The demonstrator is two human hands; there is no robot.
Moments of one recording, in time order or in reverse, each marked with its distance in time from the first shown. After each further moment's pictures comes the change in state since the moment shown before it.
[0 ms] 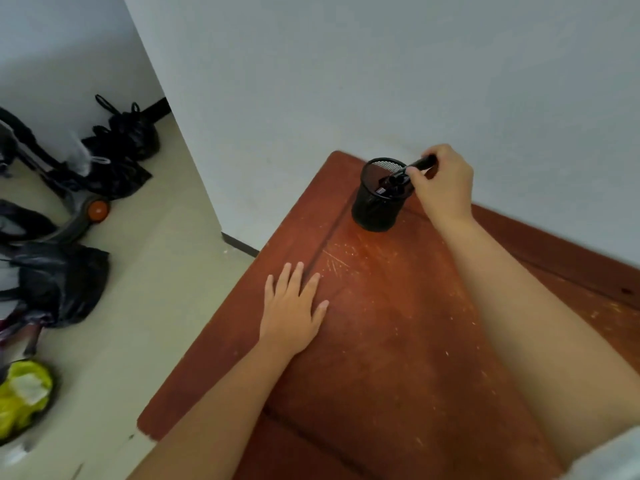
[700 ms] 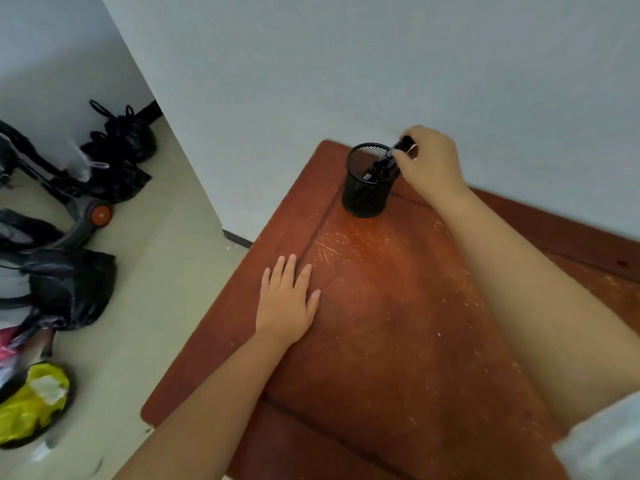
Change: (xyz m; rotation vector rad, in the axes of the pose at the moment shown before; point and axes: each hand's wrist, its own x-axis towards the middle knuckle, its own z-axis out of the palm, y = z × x) left_hand -0.001 0.004 -0.001 0.018 0.017 0.016; right_hand 0.014 0.005 -0.008 -0.120 -0.167 -0.159
